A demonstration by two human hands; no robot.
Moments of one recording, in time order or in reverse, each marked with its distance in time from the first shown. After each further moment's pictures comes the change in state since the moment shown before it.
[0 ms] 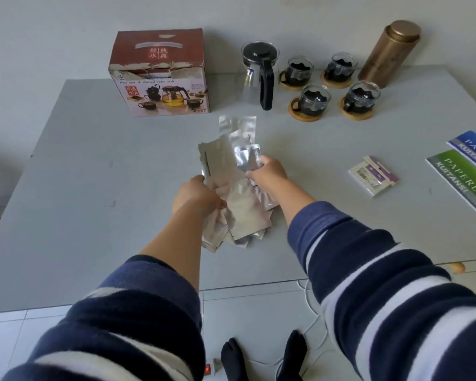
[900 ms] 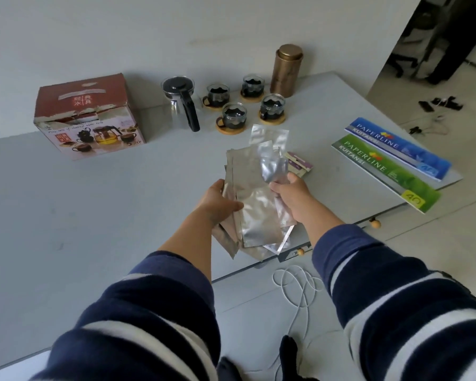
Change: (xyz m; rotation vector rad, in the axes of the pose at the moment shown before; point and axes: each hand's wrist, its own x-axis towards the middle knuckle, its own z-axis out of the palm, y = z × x) left_hand -0.075 0.093 0.077 -0.131 -0.367 0.353; right_hand -0.063 0.129 -0.123 0.616 0.254 0.154
